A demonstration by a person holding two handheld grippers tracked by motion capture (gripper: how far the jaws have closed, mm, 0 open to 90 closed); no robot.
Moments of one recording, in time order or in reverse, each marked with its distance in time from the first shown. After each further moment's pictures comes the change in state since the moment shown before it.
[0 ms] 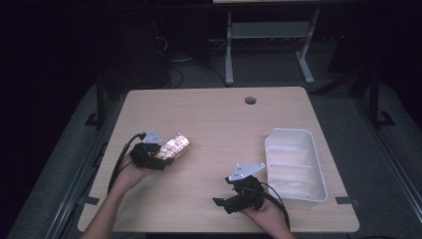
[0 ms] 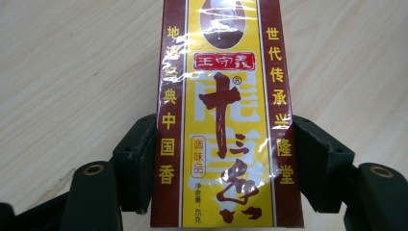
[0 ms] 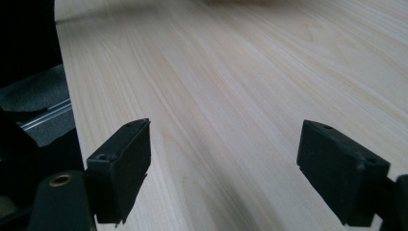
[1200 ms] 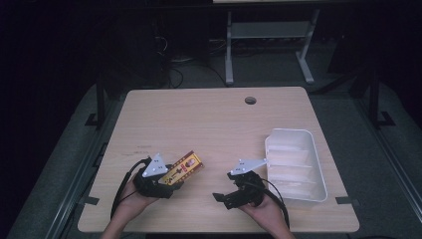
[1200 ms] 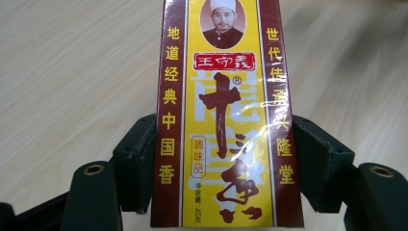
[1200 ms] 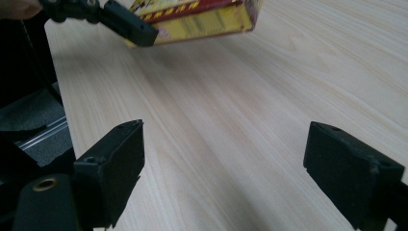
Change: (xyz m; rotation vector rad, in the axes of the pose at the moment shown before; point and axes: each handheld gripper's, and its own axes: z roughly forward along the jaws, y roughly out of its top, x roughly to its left) left arm -0.078 -0.025 -0.025 -0.130 -0.065 0.116; right arm -0.004 0.007 -0.005 -0.024 -0.018 0.069
